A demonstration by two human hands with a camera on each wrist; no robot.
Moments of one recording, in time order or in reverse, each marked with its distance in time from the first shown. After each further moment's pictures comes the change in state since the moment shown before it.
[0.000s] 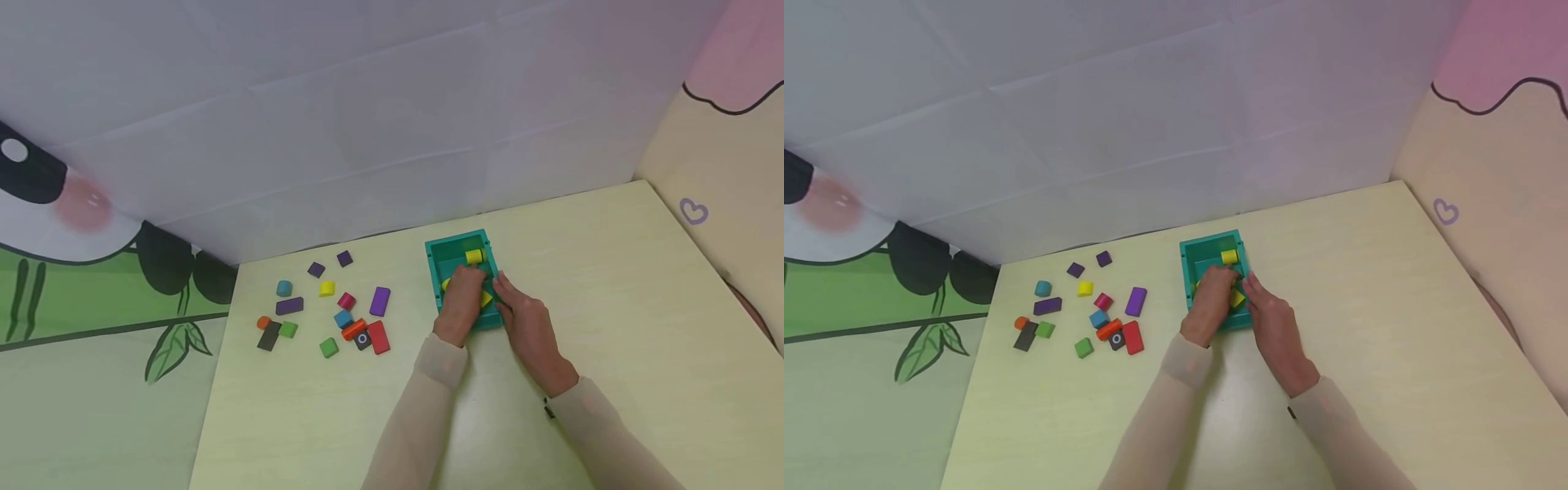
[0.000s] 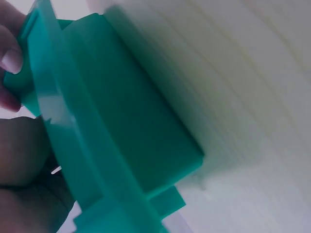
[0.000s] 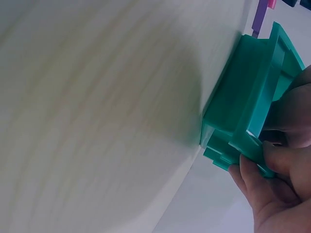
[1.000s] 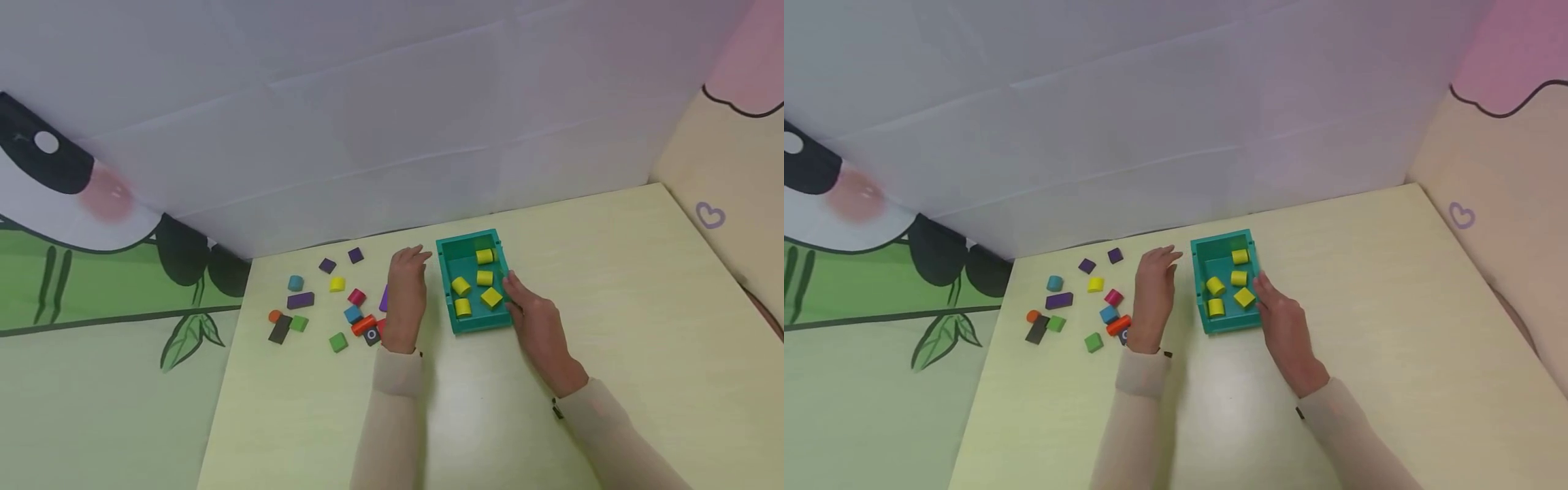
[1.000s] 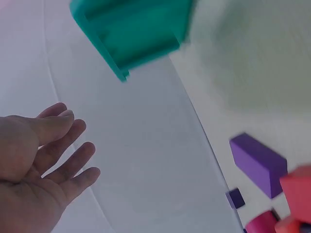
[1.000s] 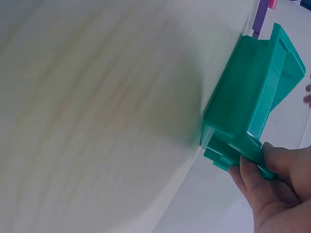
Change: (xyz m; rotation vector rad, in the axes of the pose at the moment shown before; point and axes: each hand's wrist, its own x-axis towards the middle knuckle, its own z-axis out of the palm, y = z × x) left_hand -0.053 -0.080 -0.063 -0.318 0.344 -0.181; right_hand -0.001 -0.002 0.000 0.006 -0.001 0.021
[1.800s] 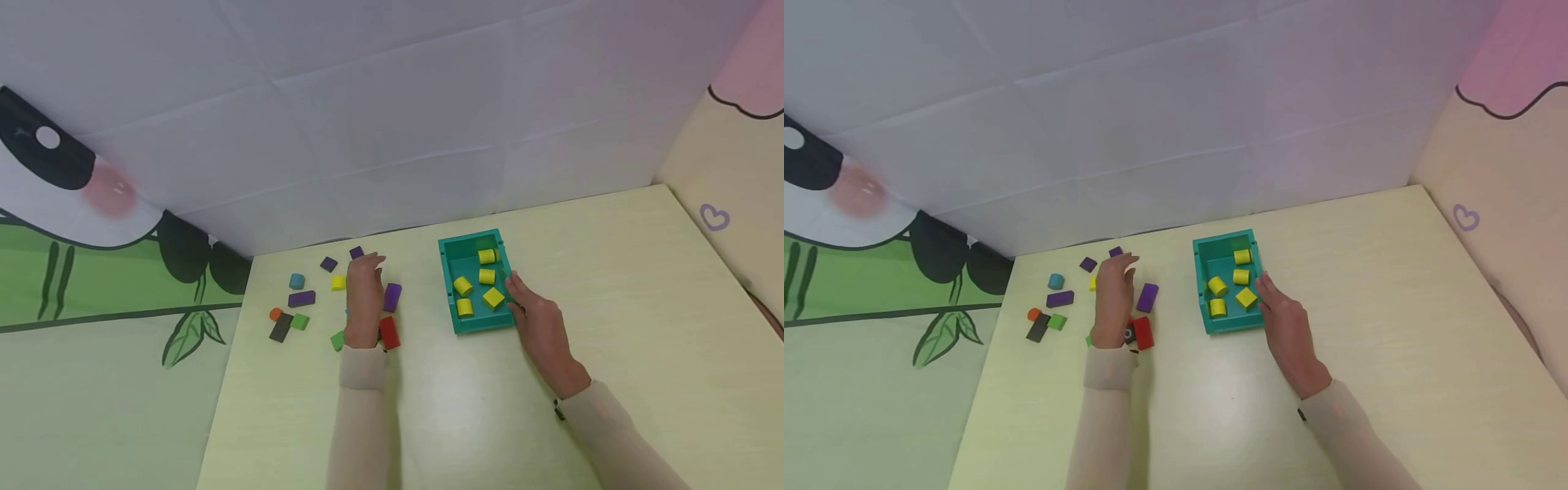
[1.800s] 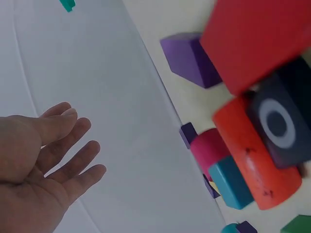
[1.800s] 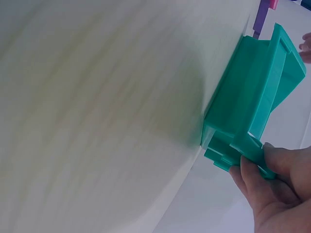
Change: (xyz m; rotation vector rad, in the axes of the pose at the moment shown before) left_hand -0.004 -0.078 -0.024 0.010 0.137 -0.037; right_hand 0.000 0.000 0.001 0.011 0.017 -0.012
